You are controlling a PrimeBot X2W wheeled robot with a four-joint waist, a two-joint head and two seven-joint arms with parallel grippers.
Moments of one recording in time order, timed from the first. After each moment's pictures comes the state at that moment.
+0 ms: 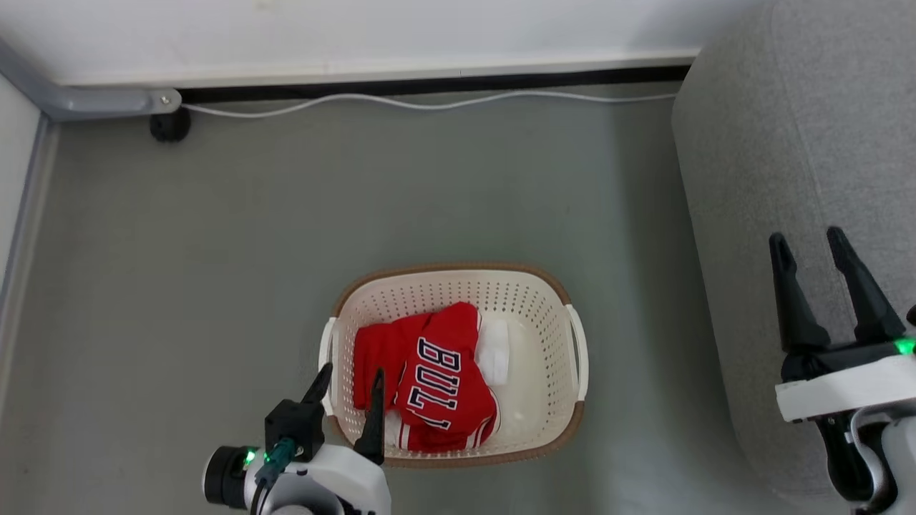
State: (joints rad) left arm -0.15 0.05 -0.37 0.48 -0.30 0.13 -0.26; right arm -0.20 -0.27 0.11 0.15 0.46 0.13 -0.26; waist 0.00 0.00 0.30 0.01
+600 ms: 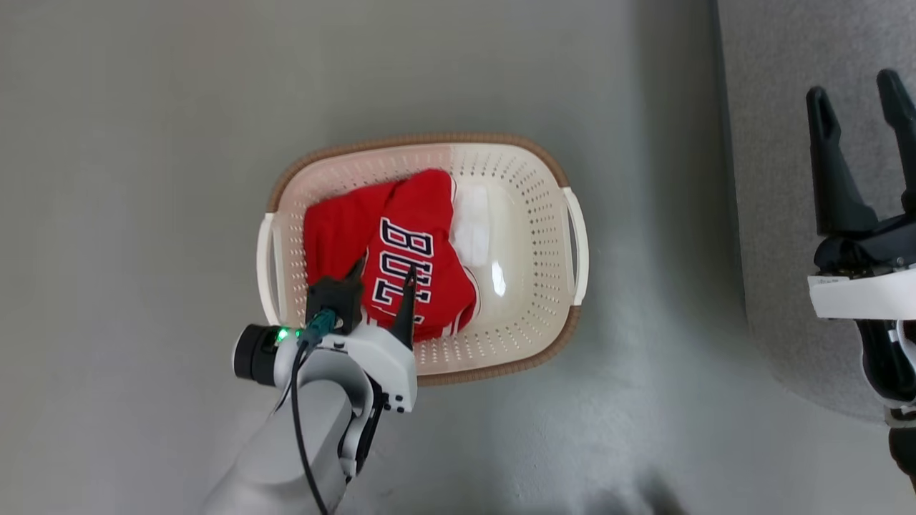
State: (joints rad) left arm -0.57 0.04 -0.66 0.76 -0.54 0.18 -0.26; right arm -0.43 -0.37 0.17 0.03 0.50 0.13 -0.26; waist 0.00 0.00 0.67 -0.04
